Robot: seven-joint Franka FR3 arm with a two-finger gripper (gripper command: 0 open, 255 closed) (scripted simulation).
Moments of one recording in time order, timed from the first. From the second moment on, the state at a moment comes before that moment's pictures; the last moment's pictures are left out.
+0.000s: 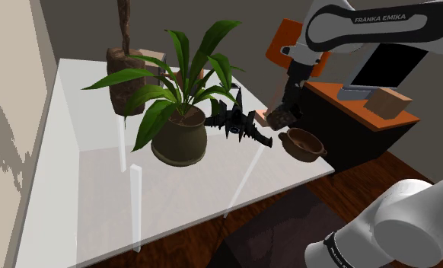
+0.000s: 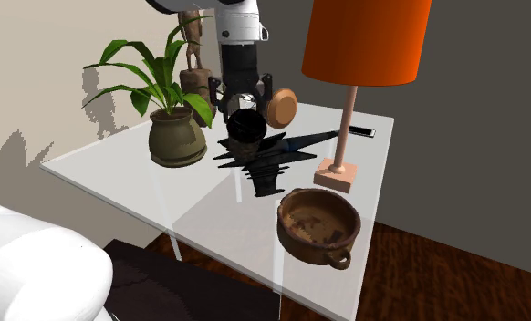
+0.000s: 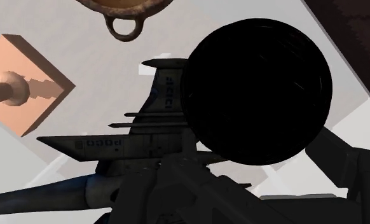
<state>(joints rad) 0.02 -0.27 -0.18 -2.18 -0.10 1.83 -0.79</state>
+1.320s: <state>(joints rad) -0.13 -0.24 -0.42 -2.13 -0.18 1.87 -1.16</state>
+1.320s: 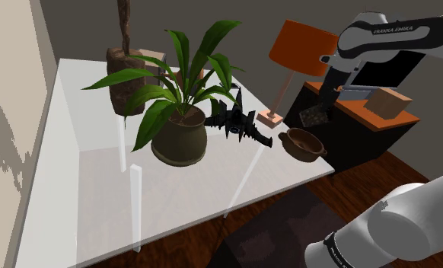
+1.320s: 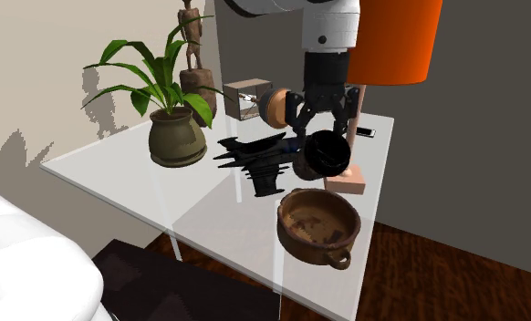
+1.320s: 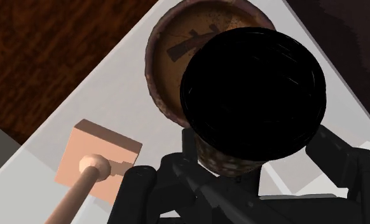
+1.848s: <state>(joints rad) -0.13 -0.21 -0.43 -2.22 -0.18 1.98 -1.15</state>
